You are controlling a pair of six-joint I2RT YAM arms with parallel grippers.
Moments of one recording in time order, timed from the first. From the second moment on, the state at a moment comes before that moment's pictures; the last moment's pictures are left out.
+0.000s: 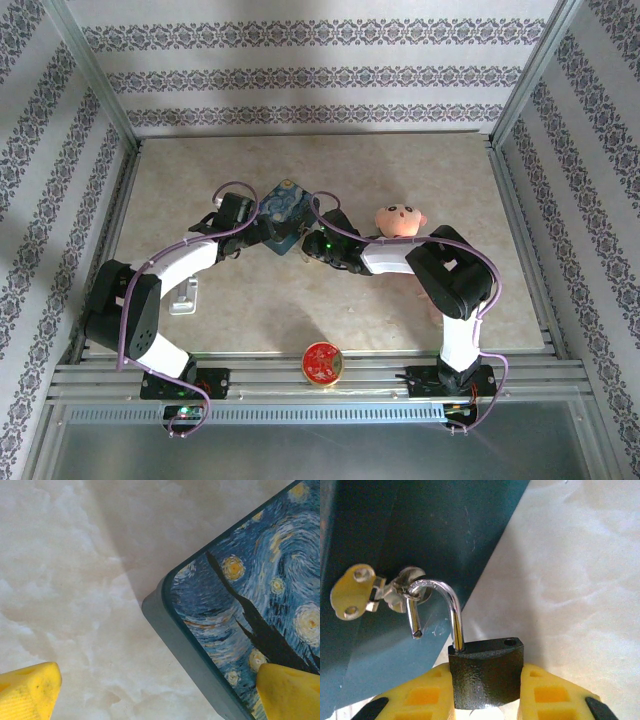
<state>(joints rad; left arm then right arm) -0.33 1.53 0.88 -0.28 -0.14 -0.64 0.69 1.90 0.96 0.19 -0.11 1.00</state>
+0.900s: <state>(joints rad) -0.33 1.52 0.86 -0.24 -0.12 -0.64 0.68 1.90 0.95 0.30 -0.10 1.13</state>
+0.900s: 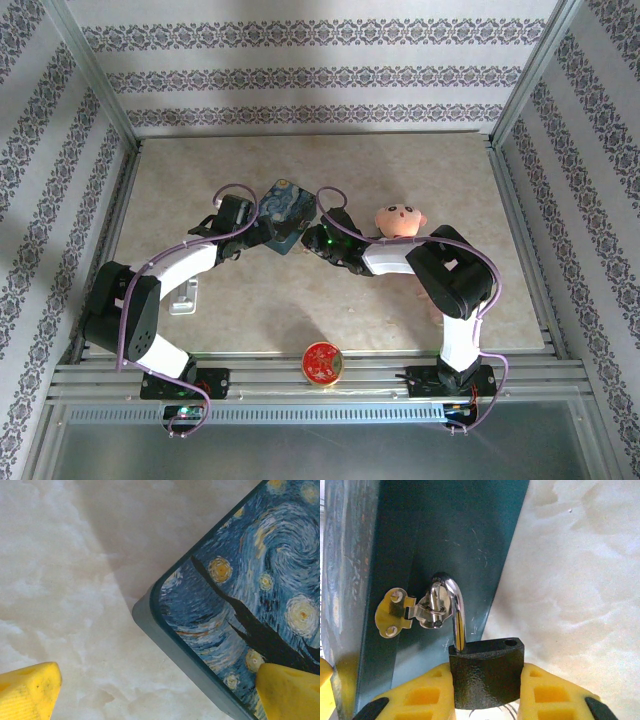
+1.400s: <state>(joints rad) -0.33 1.52 0.86 -0.24 -0.10 -0.64 0.67 1.92 0.95 0.38 -0.10 1.18</state>
